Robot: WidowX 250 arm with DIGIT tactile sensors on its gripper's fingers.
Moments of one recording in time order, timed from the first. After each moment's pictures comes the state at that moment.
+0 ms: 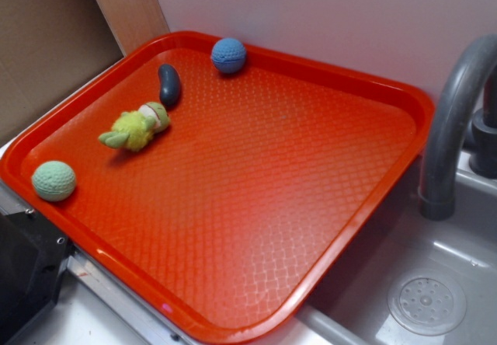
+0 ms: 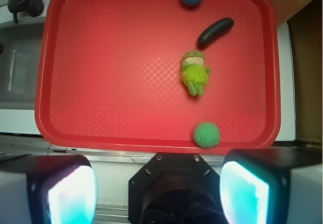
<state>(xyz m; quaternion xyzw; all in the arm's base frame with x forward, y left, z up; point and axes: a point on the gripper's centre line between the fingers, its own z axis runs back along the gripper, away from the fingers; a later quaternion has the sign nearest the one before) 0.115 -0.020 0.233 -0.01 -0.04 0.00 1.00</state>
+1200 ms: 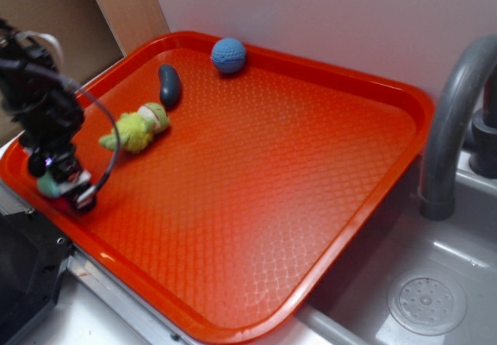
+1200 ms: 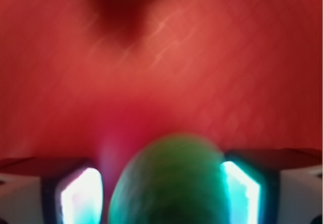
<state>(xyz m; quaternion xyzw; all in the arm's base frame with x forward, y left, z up) 0.125 0.052 0.007 0.05 0.04 -0.02 1.00</state>
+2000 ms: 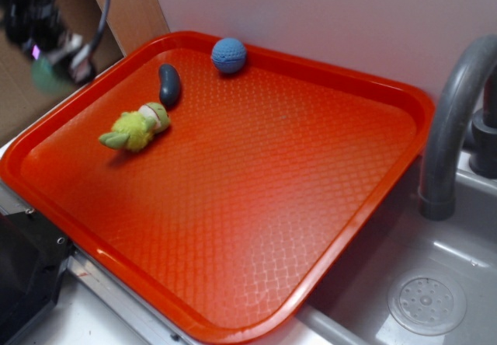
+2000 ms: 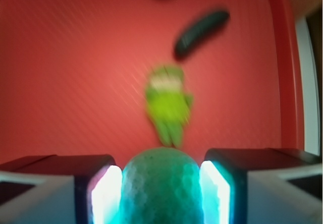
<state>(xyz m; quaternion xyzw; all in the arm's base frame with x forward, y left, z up) 0.188 0.016 0.156 -0.01 -0.05 0.02 1.00</state>
